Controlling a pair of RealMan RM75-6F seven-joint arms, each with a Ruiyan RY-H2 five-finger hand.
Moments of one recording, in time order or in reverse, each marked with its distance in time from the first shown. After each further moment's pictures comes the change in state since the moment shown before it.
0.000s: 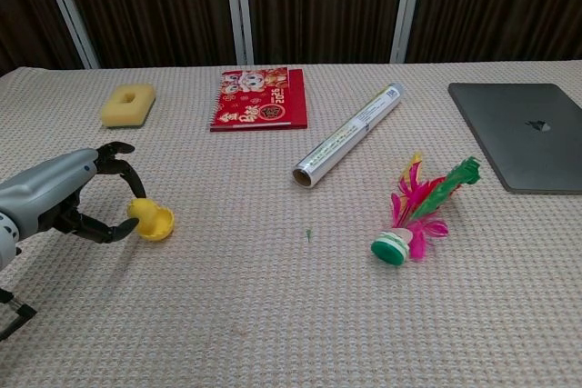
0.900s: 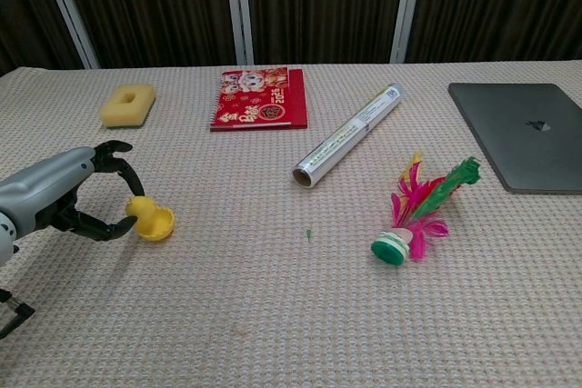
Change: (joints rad) left arm 0.004 0.006 -0.006 -0.008 -0.006 -0.003 -0.010; right arm 0.001 -0.002 0.001 -0.002 0.000 -0.003 -0.010
